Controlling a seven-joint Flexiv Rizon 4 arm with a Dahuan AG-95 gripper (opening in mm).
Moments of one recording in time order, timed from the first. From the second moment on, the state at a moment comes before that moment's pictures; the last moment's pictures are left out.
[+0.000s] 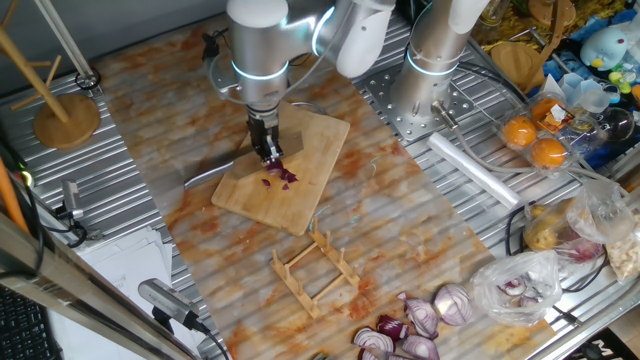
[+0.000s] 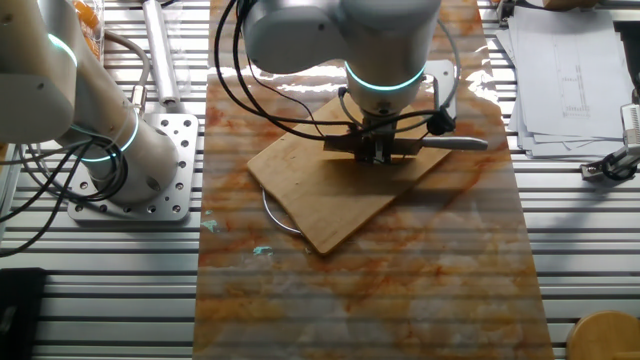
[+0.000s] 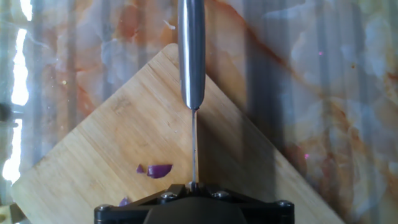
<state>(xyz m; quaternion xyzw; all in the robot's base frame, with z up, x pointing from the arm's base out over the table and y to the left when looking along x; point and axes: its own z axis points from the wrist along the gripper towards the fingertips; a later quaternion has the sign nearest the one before) 0.464 0.016 0.046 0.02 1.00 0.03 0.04</state>
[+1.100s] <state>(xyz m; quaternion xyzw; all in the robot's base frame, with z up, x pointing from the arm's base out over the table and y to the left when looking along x) 0.462 0.016 0.046 0.01 1.00 0.03 0.04</state>
